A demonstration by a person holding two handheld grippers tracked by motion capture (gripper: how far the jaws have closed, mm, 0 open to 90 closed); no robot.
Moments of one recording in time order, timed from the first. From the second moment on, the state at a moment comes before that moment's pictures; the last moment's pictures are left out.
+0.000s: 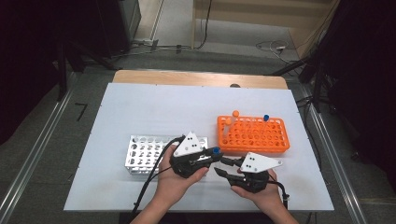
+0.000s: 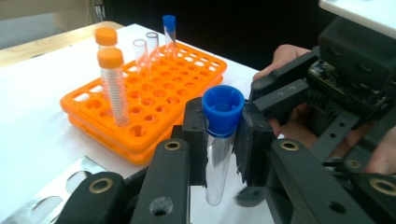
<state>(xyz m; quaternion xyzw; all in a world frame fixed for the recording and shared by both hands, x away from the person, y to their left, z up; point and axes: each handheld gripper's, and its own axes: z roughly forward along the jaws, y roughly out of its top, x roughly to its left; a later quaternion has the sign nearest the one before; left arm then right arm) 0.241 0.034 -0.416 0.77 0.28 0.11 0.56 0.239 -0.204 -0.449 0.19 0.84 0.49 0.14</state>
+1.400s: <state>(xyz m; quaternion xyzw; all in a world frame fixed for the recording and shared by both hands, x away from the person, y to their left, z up) 0.294 0.065 -0.404 0.76 0.34 0.19 0.52 0.267 -0.297 -0.459 0.32 0.78 0.52 0.13</state>
